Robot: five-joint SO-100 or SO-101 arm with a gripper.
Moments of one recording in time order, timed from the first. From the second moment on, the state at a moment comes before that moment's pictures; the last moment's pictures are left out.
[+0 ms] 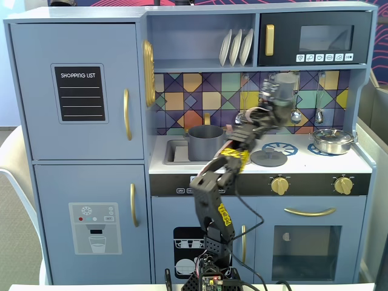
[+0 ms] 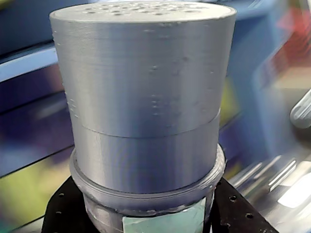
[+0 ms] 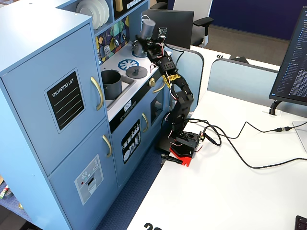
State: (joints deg) arm 38.2 118.7 91.1 19.9 -63.8
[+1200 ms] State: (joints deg) arm -3.0 109.0 78.0 41.9 42.4
